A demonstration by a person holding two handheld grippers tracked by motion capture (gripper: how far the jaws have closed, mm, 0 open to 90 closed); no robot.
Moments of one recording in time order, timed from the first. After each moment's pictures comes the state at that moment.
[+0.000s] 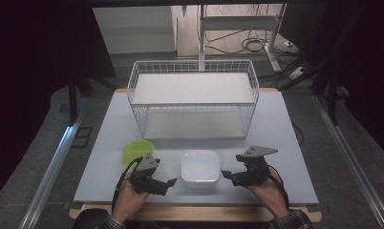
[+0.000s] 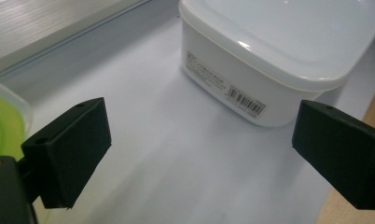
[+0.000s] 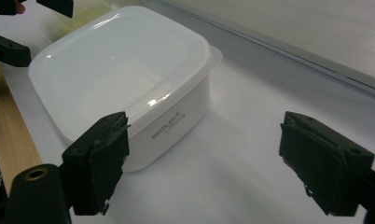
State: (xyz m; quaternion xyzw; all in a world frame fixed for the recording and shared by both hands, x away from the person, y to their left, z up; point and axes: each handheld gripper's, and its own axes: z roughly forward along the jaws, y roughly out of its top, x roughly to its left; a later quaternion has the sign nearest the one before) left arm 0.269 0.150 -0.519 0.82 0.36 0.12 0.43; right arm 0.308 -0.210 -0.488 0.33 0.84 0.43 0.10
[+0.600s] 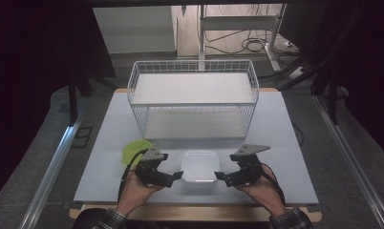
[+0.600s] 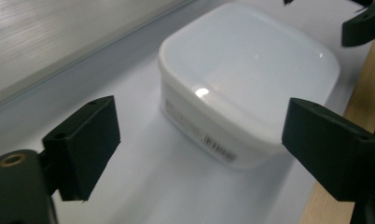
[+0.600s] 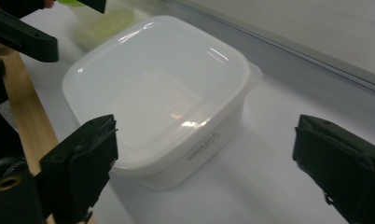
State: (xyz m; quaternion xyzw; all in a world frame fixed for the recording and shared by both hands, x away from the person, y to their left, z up) left arm 0.287 0.134 -0.494 0.82 0.35 0.09 0.45; right arm 0.309 -0.190 -0.480 0.33 0.84 0.43 0.07
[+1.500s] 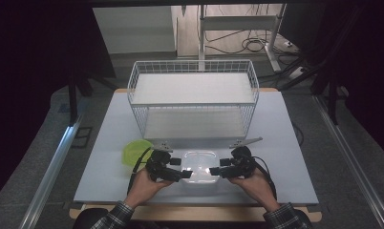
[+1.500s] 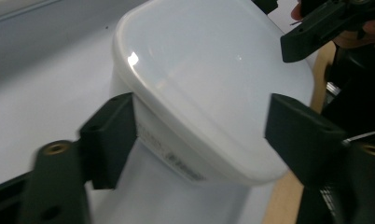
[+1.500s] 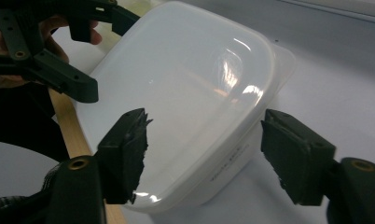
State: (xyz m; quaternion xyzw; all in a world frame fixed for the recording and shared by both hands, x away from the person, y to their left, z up) left arm 0.310 0.118 -0.505 0.82 0.35 -0.05 0.44; right arm 0.330 -0.179 -0.488 0.37 0.83 0.41 -0.05
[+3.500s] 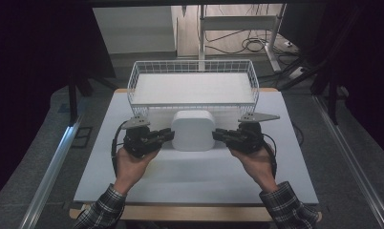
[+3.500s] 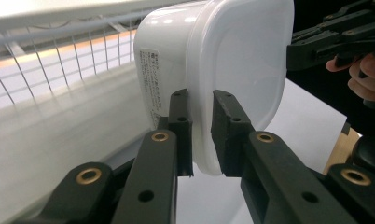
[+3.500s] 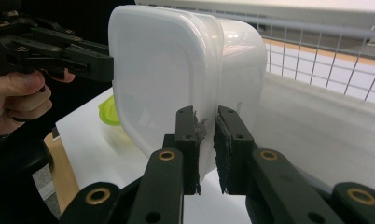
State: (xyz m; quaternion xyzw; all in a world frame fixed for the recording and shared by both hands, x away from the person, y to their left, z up) left arm 0.305 0.153 -0.394 0.75 0.38 0.12 0.52; right arm 0.337 -0.170 -0.385 0.33 0.78 0.52 0.08
